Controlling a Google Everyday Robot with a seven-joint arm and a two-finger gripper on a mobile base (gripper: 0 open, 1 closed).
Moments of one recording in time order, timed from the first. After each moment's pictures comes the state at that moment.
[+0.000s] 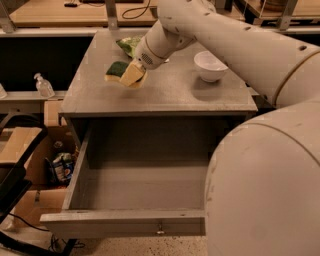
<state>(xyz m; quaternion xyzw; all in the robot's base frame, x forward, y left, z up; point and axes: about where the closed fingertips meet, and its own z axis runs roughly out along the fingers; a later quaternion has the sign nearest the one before) 0.736 0.067 0.878 -0.53 0.76 0.11 0.35</state>
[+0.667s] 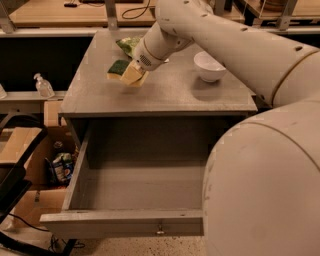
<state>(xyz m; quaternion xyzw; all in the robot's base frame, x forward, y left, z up) 0.735 0.071 0.874 -0.54 0.76 0.12 0.34</state>
